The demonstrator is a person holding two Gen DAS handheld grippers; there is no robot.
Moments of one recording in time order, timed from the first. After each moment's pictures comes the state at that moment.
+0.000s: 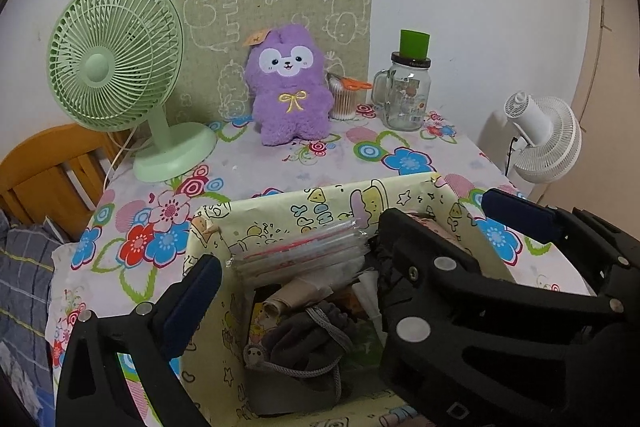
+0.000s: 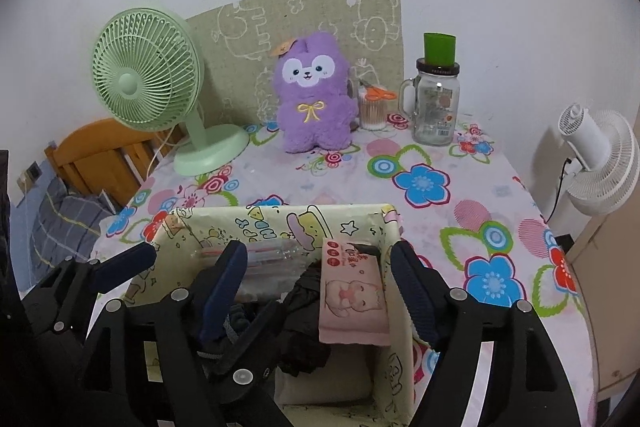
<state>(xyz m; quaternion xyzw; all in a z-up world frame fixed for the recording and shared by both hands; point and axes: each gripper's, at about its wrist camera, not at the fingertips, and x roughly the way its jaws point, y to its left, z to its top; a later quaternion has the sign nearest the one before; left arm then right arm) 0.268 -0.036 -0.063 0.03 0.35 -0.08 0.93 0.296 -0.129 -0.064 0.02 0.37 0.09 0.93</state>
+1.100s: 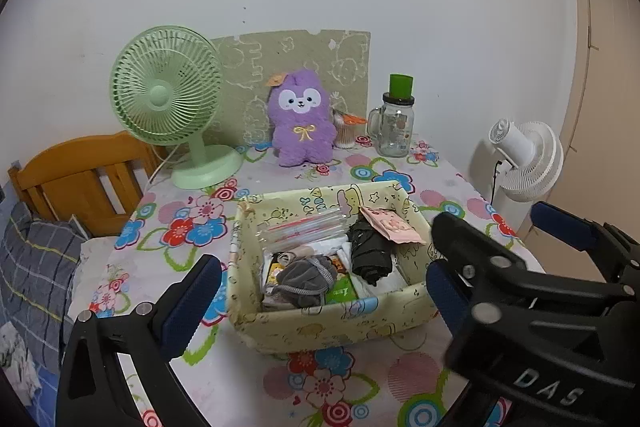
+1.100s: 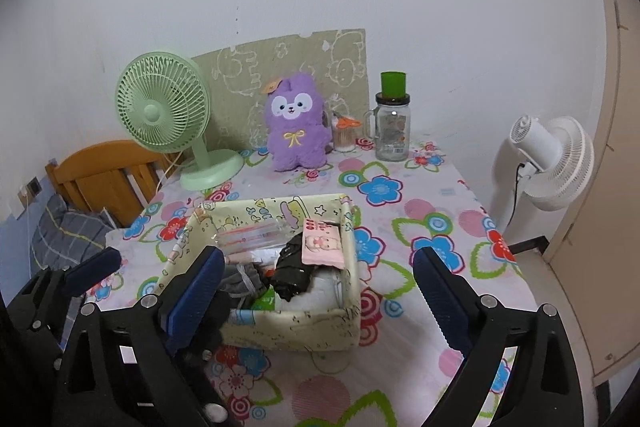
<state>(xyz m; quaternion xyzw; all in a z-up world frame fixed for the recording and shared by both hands) 0.167 -0.031 -0.019 0.02 0.30 -0.06 0.95 0.191 -0.154 -0.010 0.03 0.32 0.05 0.95</state>
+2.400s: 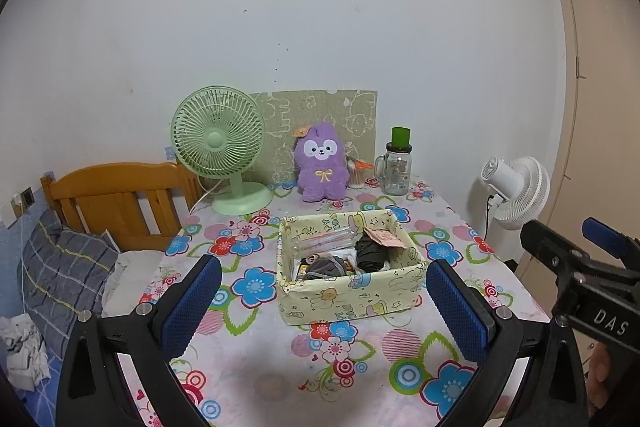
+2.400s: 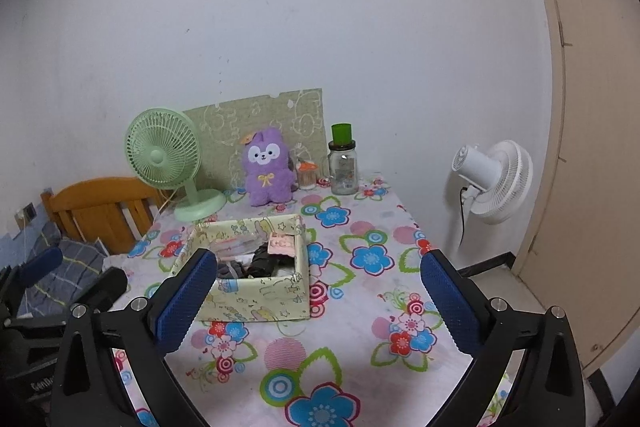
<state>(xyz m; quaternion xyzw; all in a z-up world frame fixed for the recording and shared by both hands) 0.050 -0.012 0.028 0.01 0.21 -0.03 0.98 0.069 -0.192 0.040 0.03 0.24 0.00 0.97</state>
